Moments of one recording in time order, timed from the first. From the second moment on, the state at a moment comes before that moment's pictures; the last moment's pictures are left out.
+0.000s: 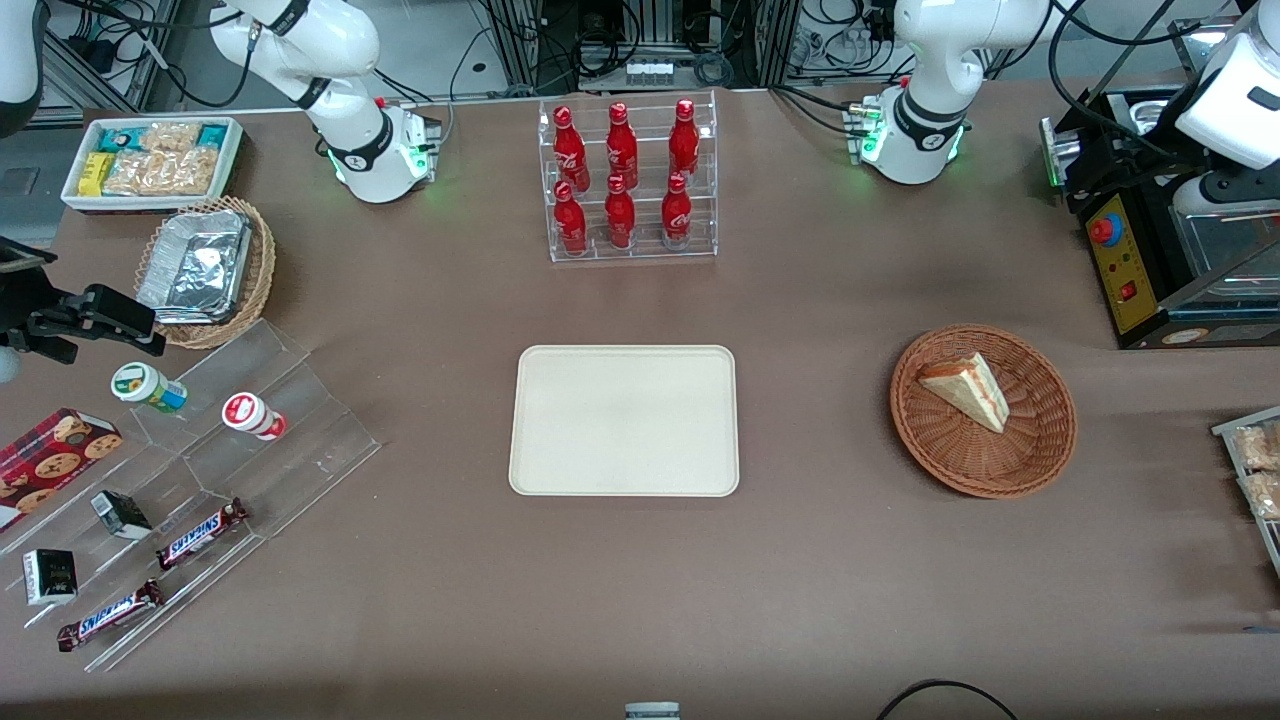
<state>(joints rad) -0.03 -0.18 -0.06 -1.65 0.03 1.40 -0.13</state>
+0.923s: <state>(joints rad) 0.00 -0.01 -0.04 -1.85 0.02 1.72 -0.60</state>
